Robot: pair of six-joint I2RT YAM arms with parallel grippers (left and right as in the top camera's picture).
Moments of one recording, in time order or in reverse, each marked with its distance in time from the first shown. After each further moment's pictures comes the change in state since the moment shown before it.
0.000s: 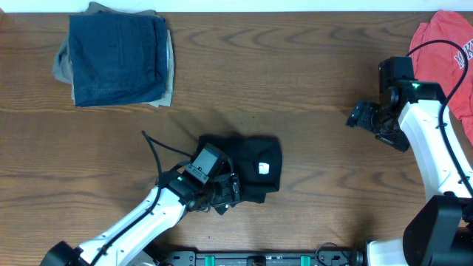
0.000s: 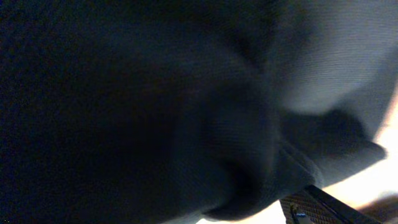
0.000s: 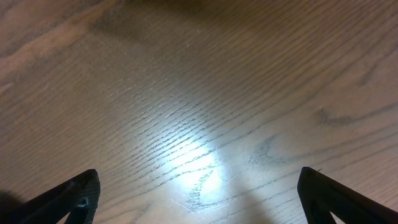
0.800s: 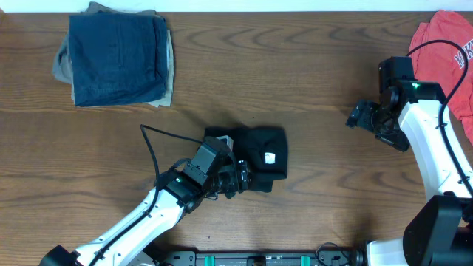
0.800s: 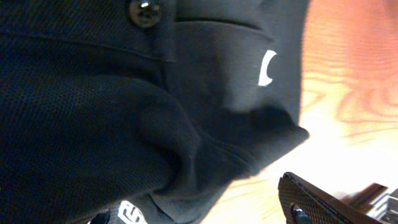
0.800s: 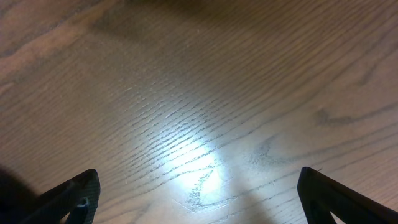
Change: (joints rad) left arm 0.000 -0.011 0.000 0.228 0.014 0.045; right arm 0.000 0.000 0.000 0.000 0.000 0.000
